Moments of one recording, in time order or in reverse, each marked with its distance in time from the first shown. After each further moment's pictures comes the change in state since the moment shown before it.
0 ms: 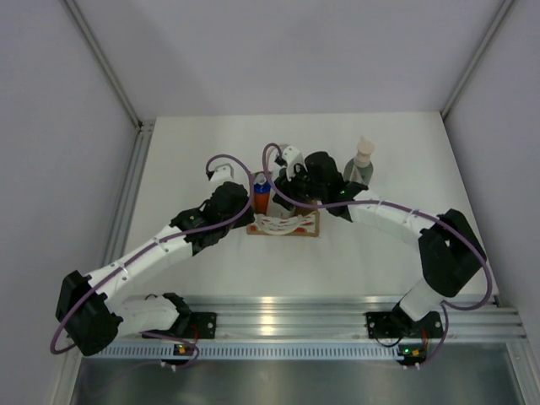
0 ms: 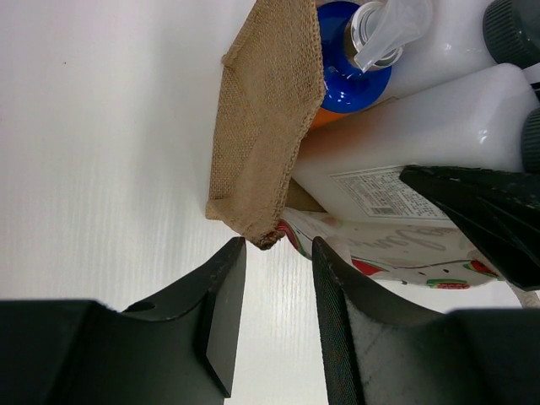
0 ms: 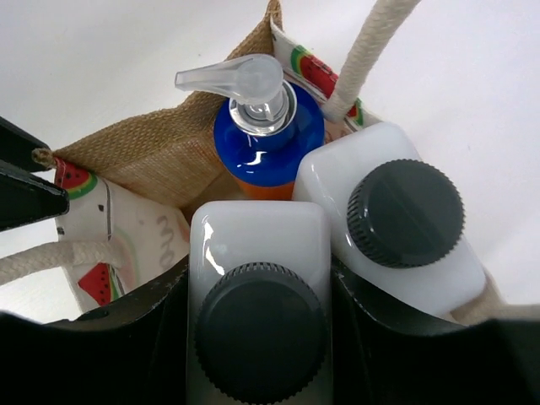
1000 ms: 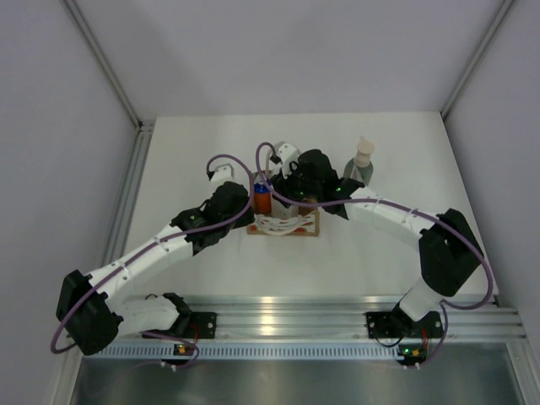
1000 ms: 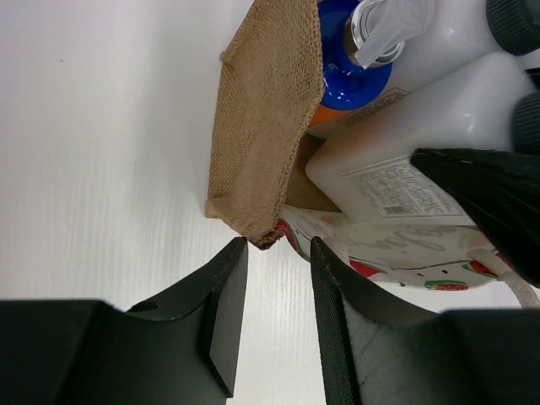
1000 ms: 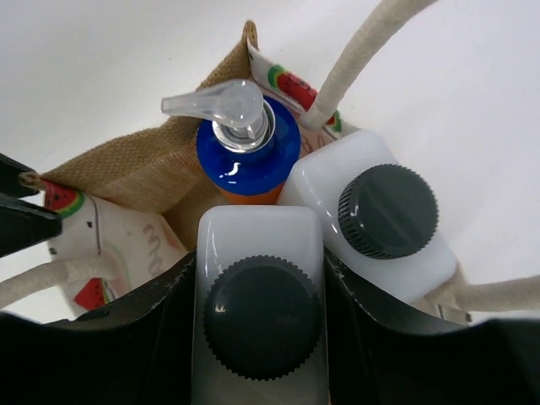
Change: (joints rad) left arm 0.000 0.004 0.000 0.000 0.003 -0.003; right arm 0.040 -0.019 0.085 -0.122 0.140 -0.008
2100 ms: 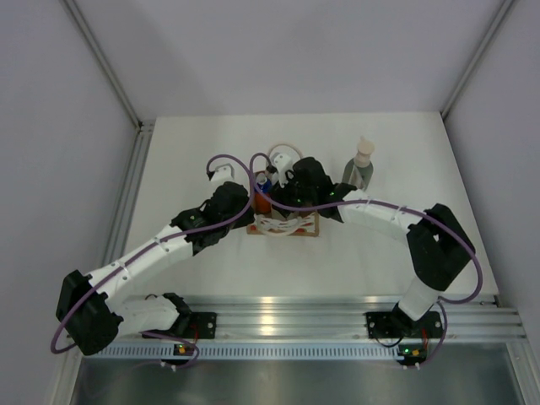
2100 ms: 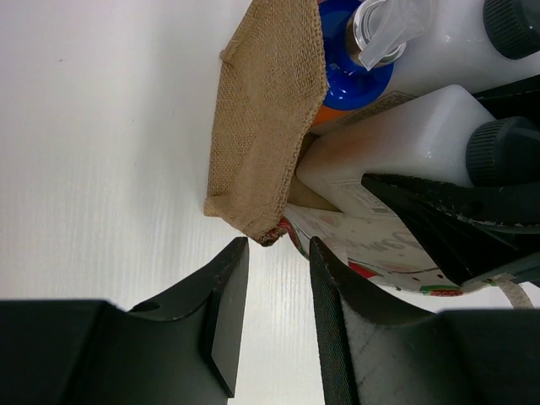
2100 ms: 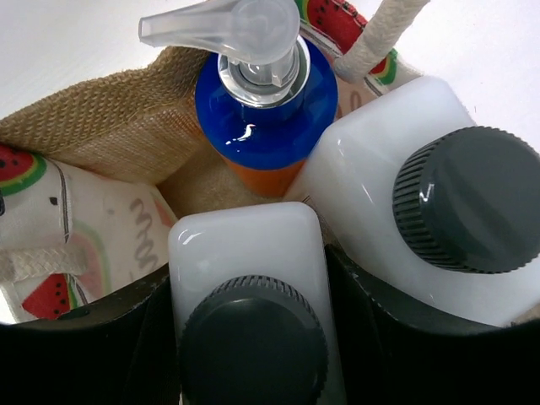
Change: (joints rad) left arm 0.000 0.000 0.000 0.000 0.004 0.001; right arm 0.011 0.077 -0.043 0.023 -0.008 -0.017
